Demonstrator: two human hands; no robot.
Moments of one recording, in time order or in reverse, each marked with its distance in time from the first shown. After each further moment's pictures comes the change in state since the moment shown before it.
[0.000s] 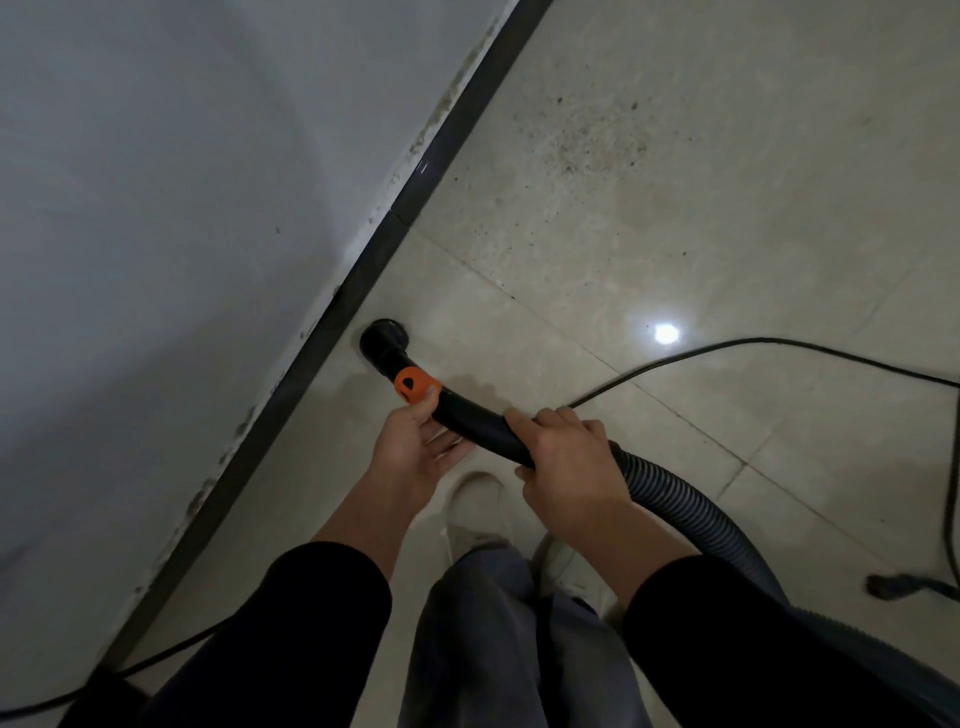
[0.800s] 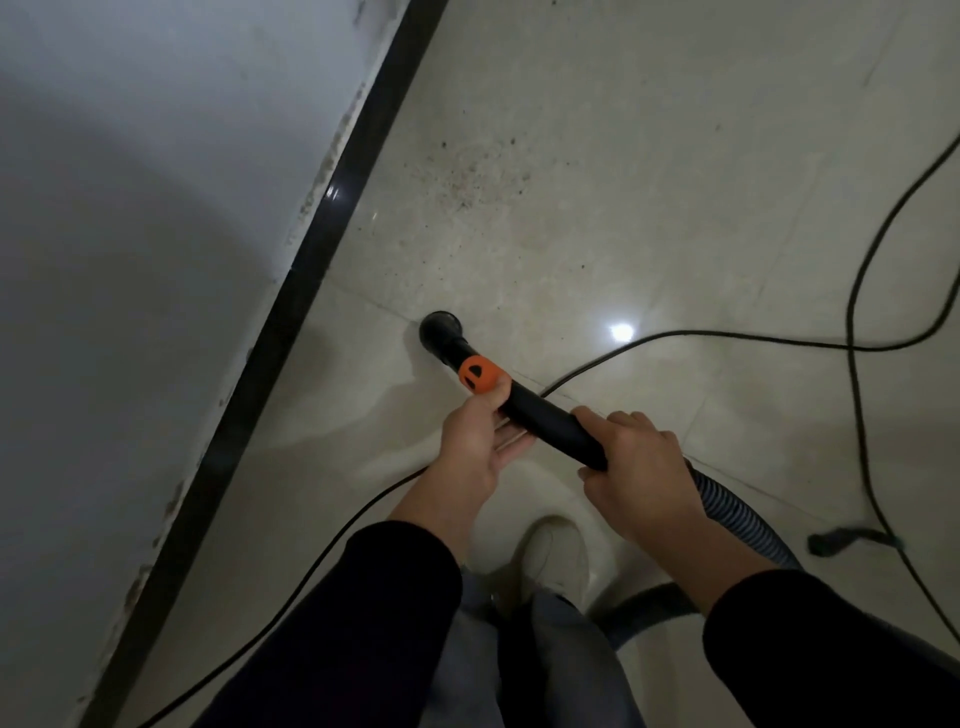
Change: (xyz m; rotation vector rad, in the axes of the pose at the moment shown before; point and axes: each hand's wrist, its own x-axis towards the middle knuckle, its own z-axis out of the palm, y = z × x) left_hand -0.024 -0.034 0.136 0.142 -0.163 -0.100; right_hand -0.055 0.104 -0.035 0.115 0.143 0.279
